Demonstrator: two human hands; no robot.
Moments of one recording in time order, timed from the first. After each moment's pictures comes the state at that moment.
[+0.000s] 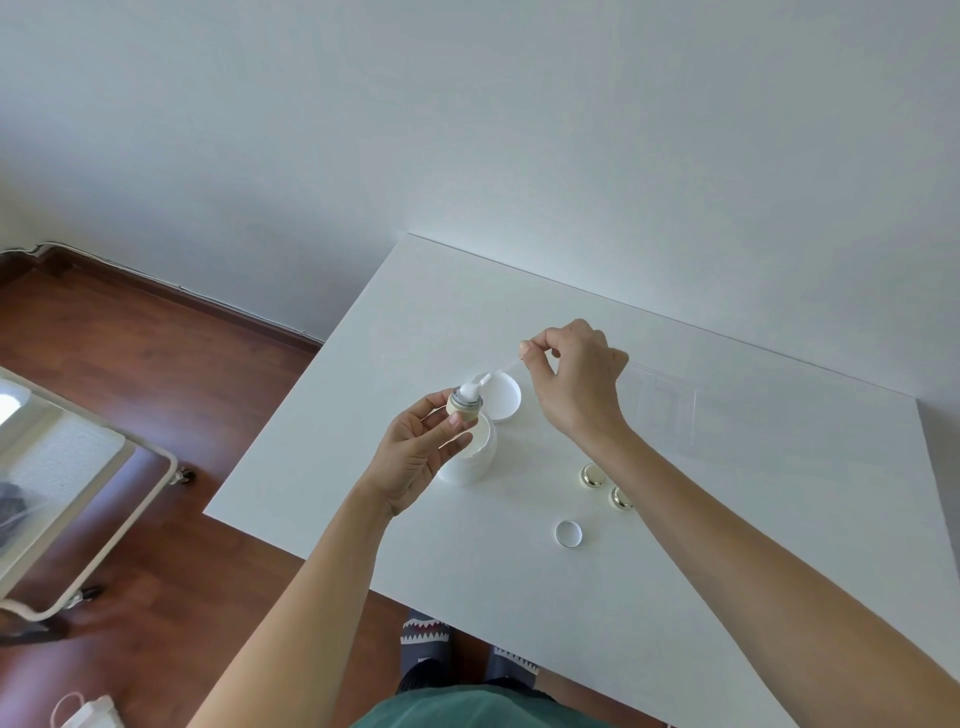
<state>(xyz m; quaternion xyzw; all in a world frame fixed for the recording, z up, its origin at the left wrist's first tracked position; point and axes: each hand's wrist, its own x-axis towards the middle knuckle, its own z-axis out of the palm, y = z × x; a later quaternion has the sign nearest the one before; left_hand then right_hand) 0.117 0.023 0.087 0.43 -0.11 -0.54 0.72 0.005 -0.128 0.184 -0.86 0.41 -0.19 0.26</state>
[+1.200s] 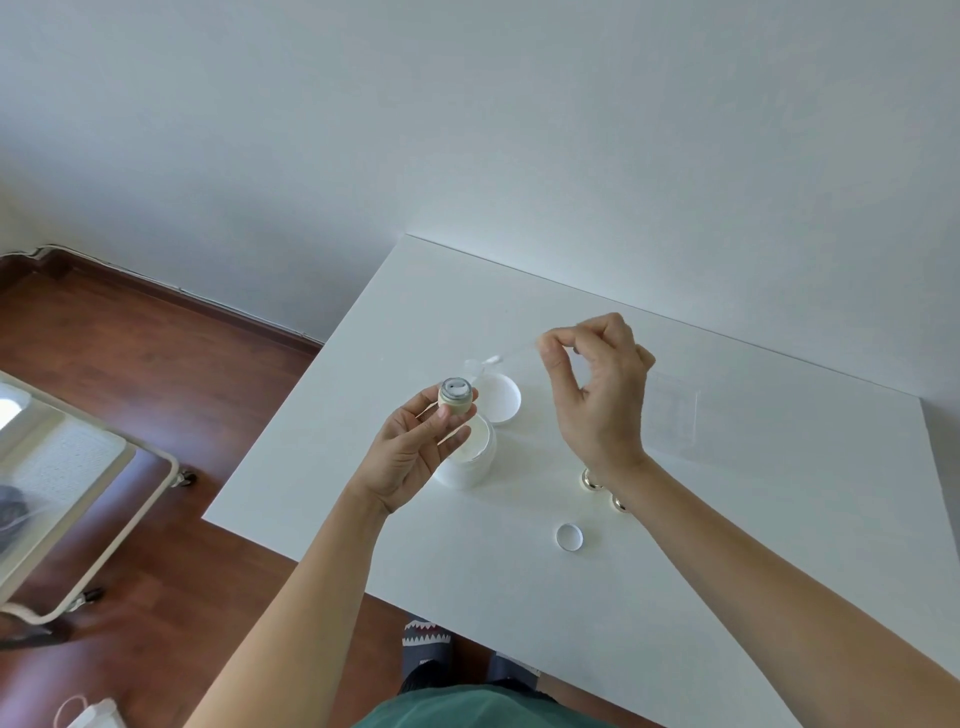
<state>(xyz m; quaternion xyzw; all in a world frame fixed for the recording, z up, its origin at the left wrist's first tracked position) 0.126 0.021 0.086 0.39 -0.11 -0.54 0.74 -0.014 -0.121 0.190 -0.83 0.31 -0.41 0.22</state>
